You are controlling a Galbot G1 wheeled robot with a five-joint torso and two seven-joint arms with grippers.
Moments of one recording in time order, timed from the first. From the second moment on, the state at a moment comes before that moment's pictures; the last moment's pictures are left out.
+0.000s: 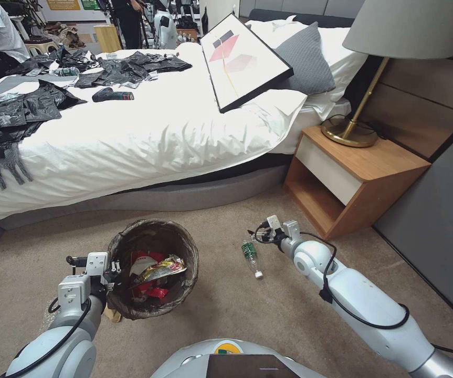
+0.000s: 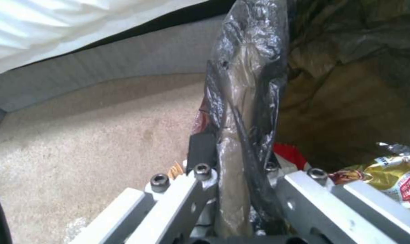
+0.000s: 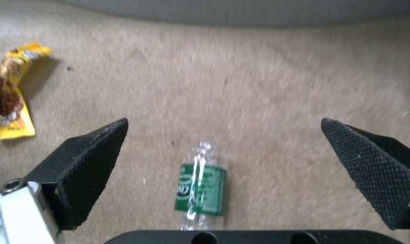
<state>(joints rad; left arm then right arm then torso) 1.84 -1.32 -0.73 -2.50 -0.30 0.70 -0.24 -0.91 0.93 -0.05 1.62 0.71 -0.49 0.10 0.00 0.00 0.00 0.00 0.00</state>
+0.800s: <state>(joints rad) 1.83 -1.34 -0.73 -2.50 -0.29 0.70 -0.24 -0.82 1.06 -0.20 1.40 0.68 -0.54 0.22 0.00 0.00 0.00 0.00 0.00</state>
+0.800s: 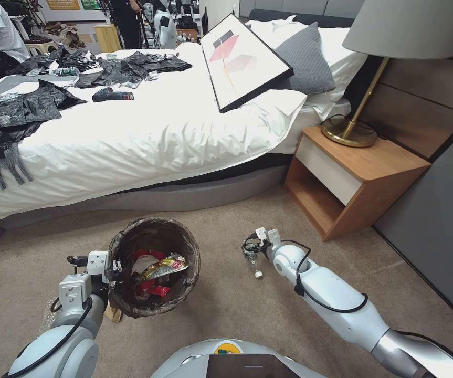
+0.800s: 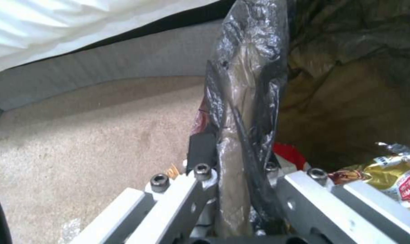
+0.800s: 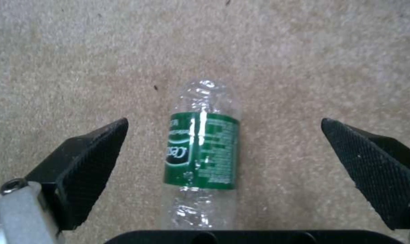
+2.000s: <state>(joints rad) 1.83 -1.34 -0.73 -2.50 -0.29 0.70 -0.23 -0.79 1.20 -0.24 1.16 0.58 -0.51 0.22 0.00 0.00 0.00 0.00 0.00</state>
